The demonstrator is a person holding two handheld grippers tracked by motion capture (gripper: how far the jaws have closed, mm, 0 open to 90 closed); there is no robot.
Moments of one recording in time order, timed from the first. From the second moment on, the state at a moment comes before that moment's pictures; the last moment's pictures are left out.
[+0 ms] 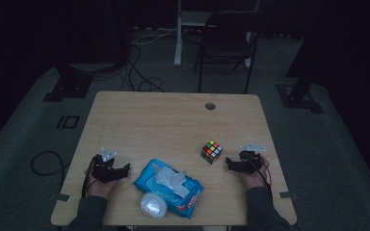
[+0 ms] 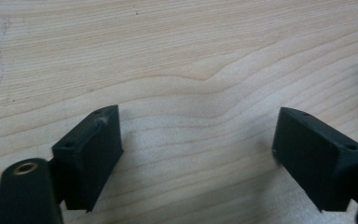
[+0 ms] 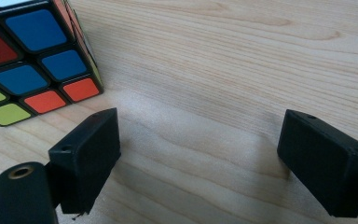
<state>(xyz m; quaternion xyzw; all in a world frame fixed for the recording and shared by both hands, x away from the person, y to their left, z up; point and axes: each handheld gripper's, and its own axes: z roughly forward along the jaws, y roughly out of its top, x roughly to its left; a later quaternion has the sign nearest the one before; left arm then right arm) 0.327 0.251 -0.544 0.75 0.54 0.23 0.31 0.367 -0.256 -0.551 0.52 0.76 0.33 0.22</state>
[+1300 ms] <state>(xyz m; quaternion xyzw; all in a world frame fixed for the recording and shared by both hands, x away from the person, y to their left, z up) 0.252 0.225 -0.517 0.82 0.40 0.17 0.36 0.366 -0.256 -0.551 0.52 0.76 0.33 0.22</state>
